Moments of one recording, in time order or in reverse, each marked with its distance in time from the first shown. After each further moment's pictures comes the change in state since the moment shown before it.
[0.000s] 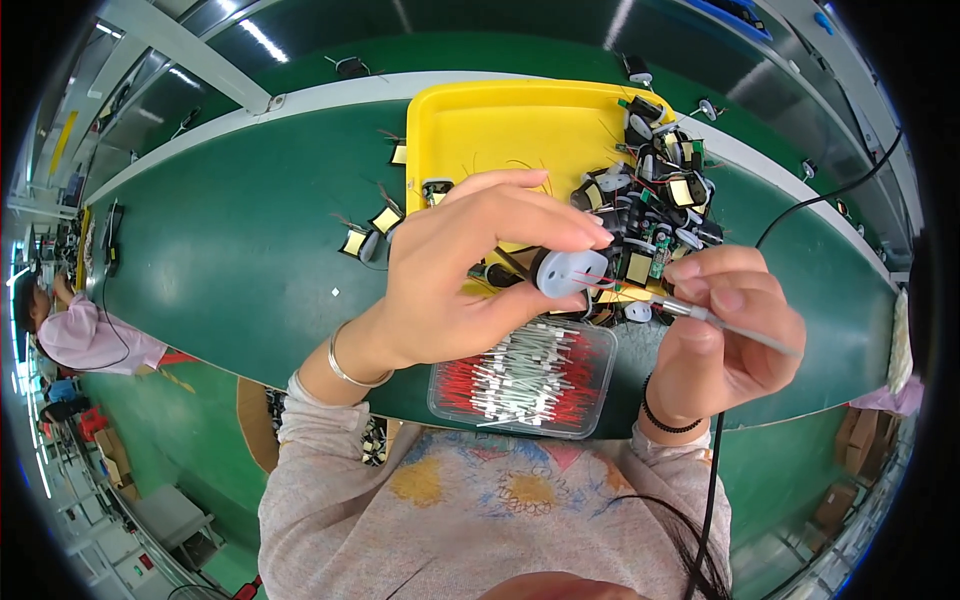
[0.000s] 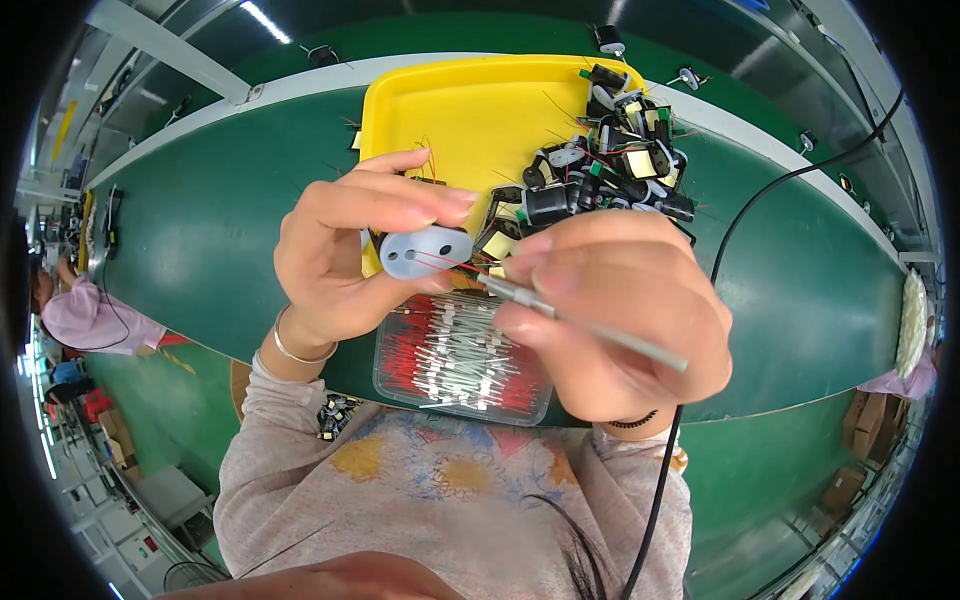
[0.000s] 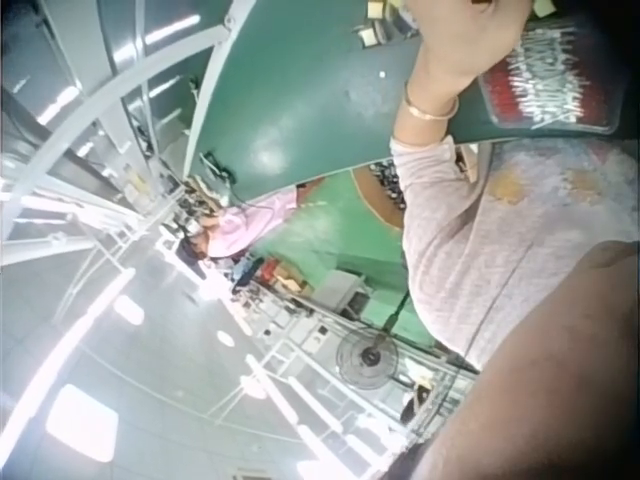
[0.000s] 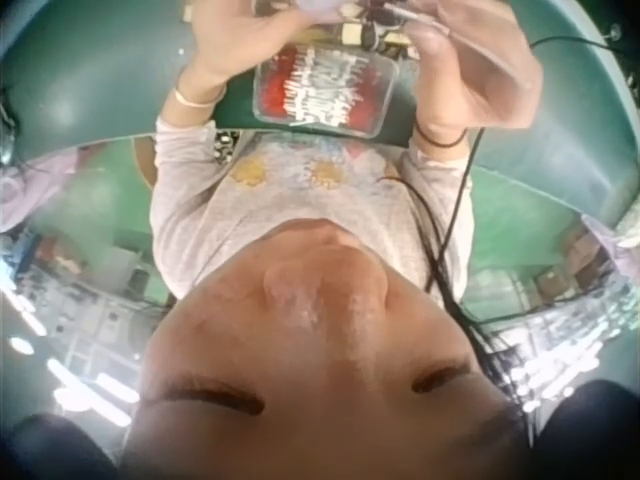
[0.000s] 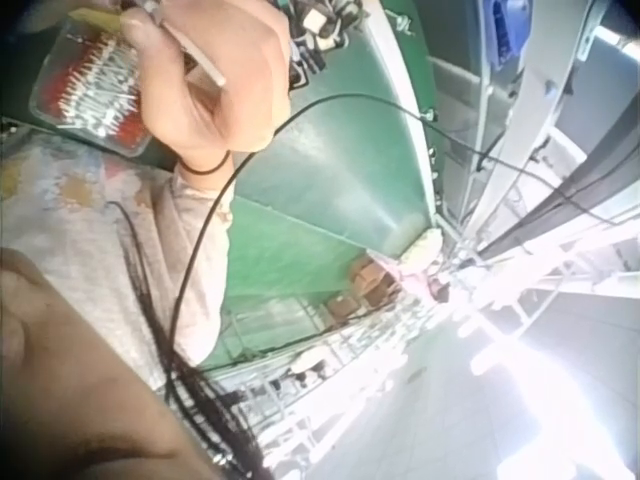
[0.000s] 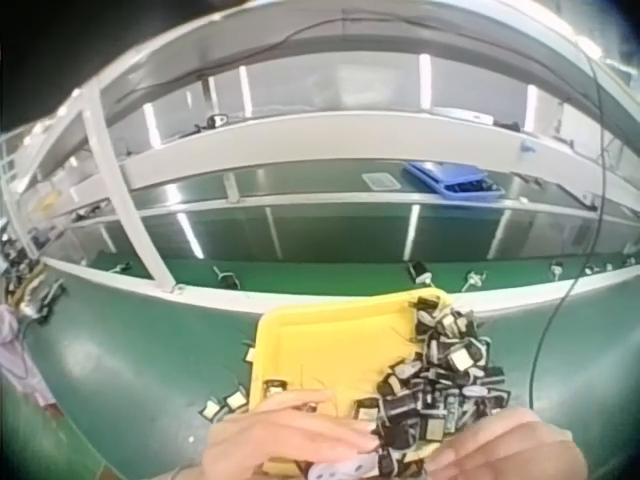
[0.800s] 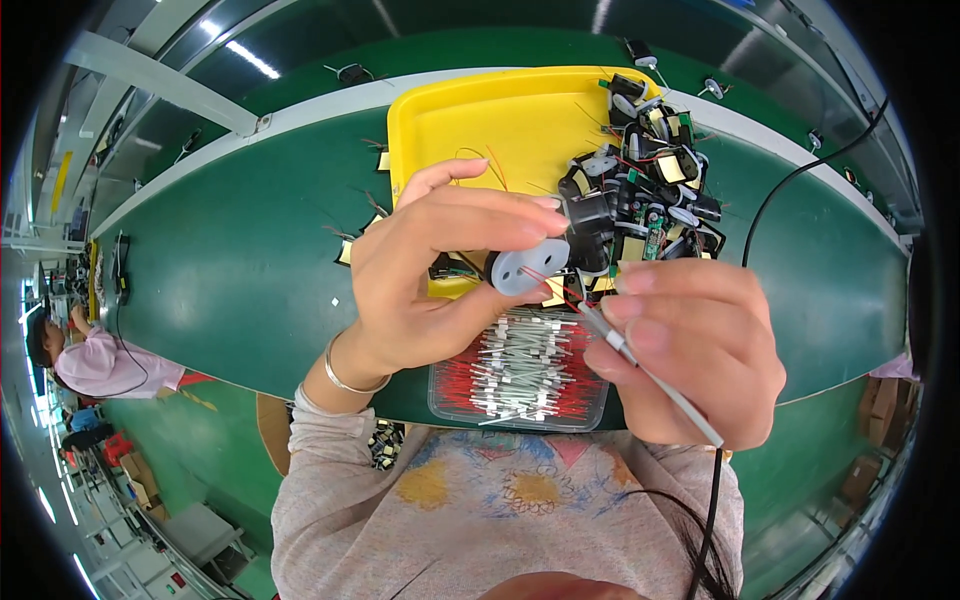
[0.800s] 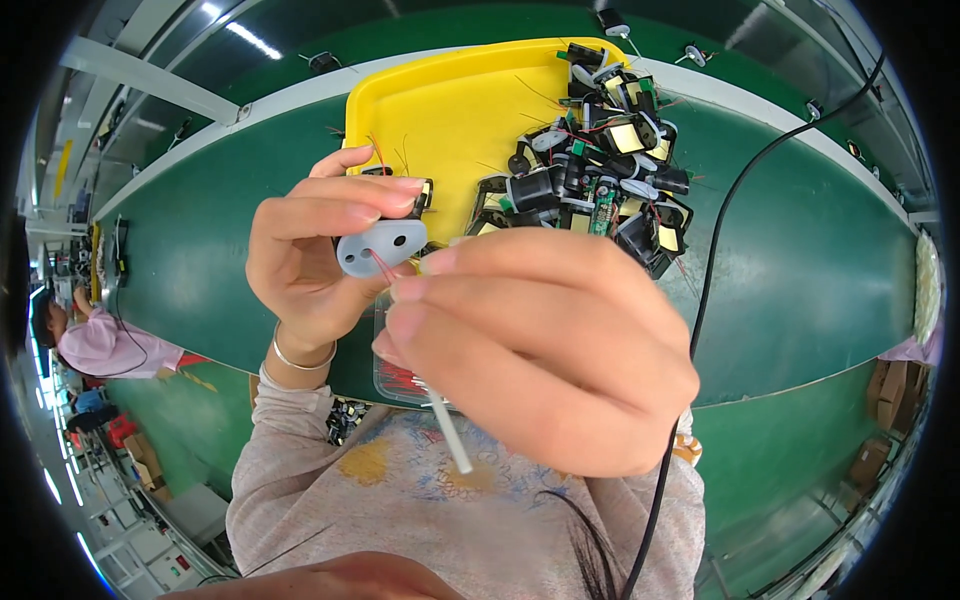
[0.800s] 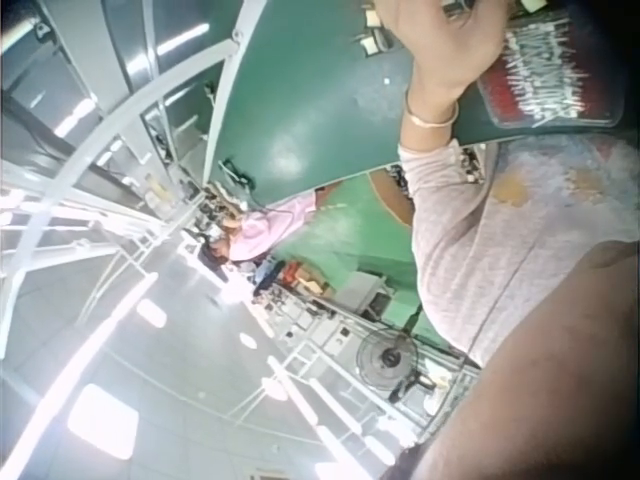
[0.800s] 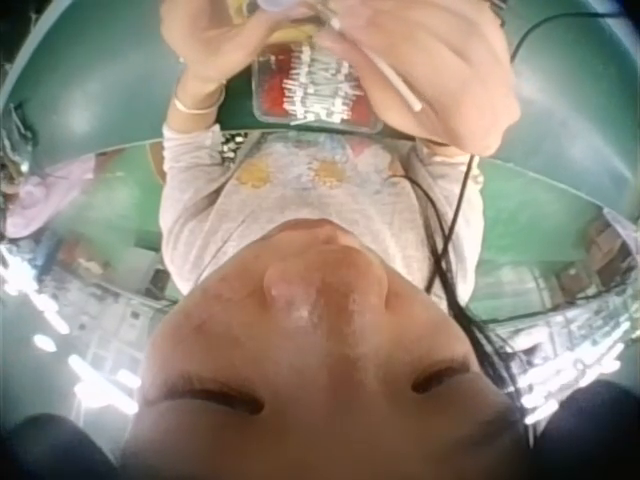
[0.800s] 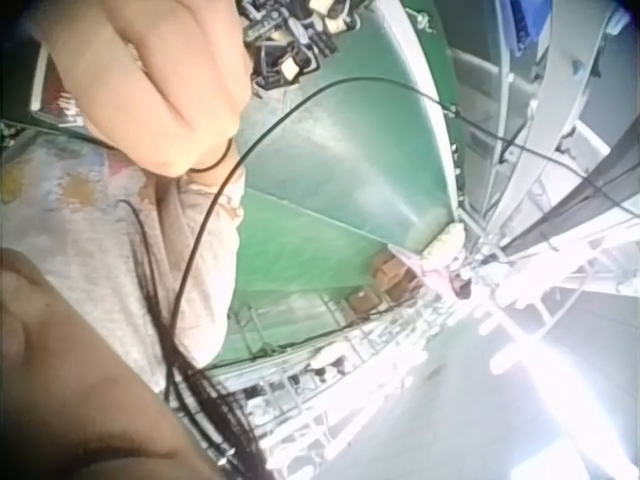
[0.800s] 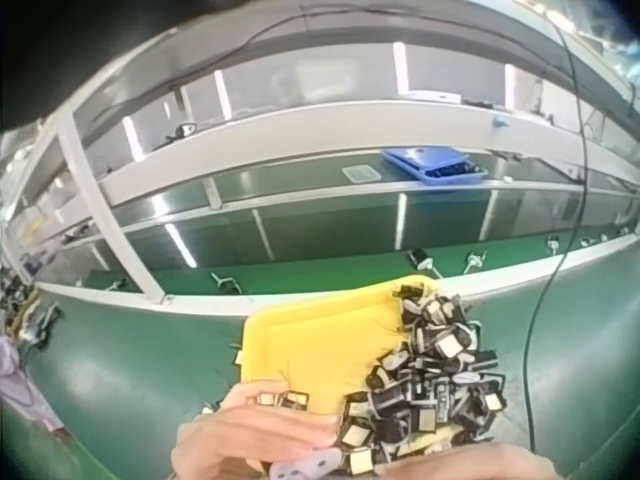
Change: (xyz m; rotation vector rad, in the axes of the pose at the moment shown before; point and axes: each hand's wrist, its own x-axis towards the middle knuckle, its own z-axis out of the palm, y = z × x) left_hand -0.003 -0.004 0.007 0.006 0.117 -0.030; right_hand 0.003 -0.020 0.002 -0.311 -0.186 -0.068
